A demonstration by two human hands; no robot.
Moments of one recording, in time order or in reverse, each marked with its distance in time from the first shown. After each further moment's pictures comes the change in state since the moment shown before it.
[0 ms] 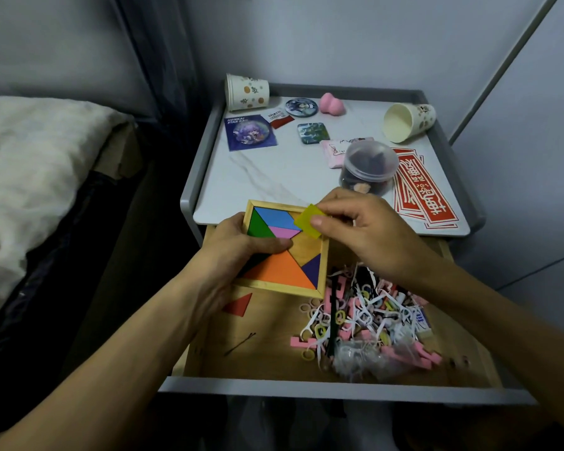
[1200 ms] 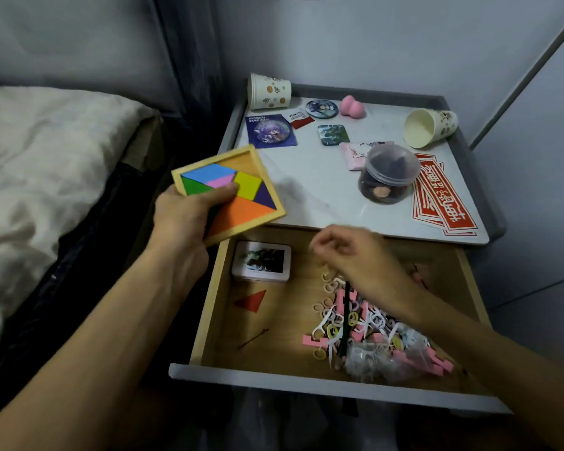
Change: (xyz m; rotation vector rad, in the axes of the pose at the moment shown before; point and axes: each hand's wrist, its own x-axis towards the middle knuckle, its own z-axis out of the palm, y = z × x) left_hand -0.003 0.030 -0.045 -0.299 0.461 0.191; right_hand -0.008 0.013 0.045 -0.008 -0.003 0.178
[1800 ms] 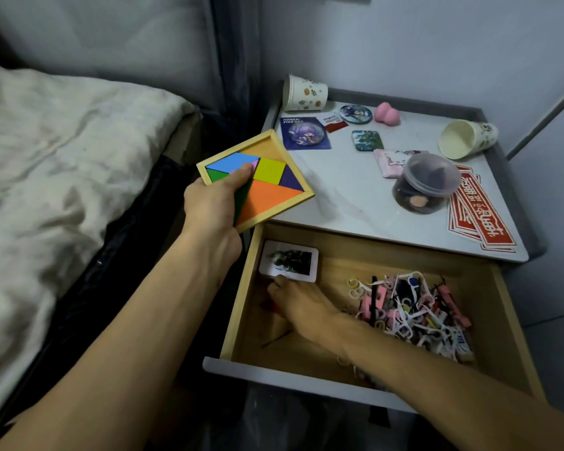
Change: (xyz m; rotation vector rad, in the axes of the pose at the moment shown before) left_hand 0.012 0.015 -0.009 -0.131 0.117 -0.056; right_hand 0.032 0.027 0.133 -0.837 -0.417 -0.335
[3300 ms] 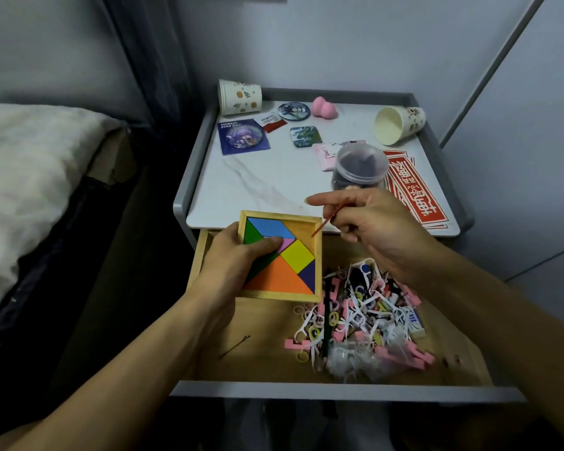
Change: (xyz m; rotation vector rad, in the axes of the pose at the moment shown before) left_hand -0.041 -0.081 0.030 0.459 -0.442 -0.021; right_hand -0.102 0.090 -0.136 1.380 0.521 0.467
